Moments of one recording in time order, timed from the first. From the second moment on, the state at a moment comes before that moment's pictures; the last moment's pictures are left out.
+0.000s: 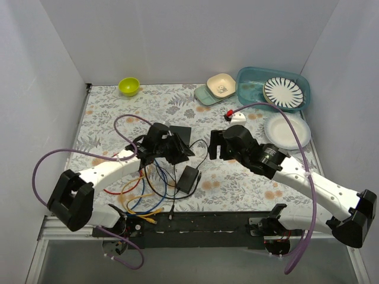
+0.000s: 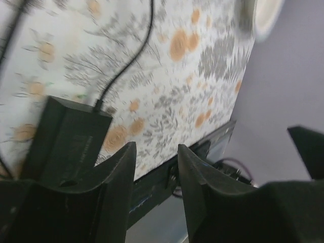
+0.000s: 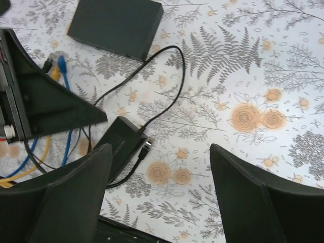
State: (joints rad) left arm -0.61 1.33 0.83 -0.20 0.26 -1.12; right arm 0.93 1.13 1.06 -0.60 0.36 0.57
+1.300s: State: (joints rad) left arm -0.14 1.39 0.69 -0.56 0.00 -1.21; right arm 0.76 1.02 0.83 -0.60 0.32 0.56
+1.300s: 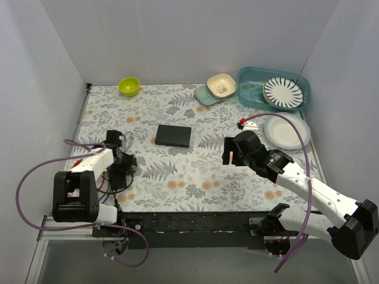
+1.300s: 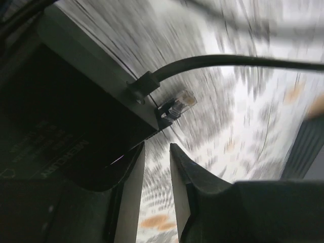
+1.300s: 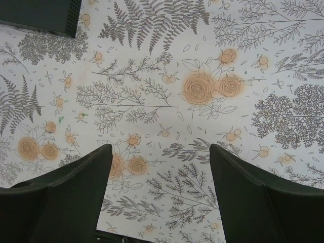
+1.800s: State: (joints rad) left arm 0.30 1.40 0.87 -0.58 0.08 -0.98; right arm 0.73 1.08 0.84 -0.58 0.25 0.54
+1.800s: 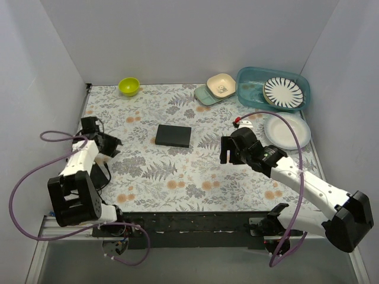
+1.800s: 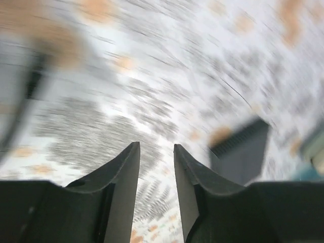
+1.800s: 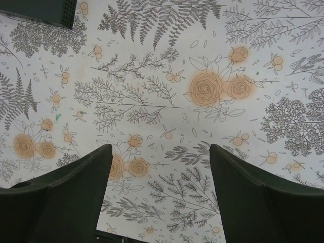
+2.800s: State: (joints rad) left arm -0.06 2.04 1.27 -0.23 0.36 -1.08; right arm 0.50 2.15 1.59 -0.47 -0.21 0.66
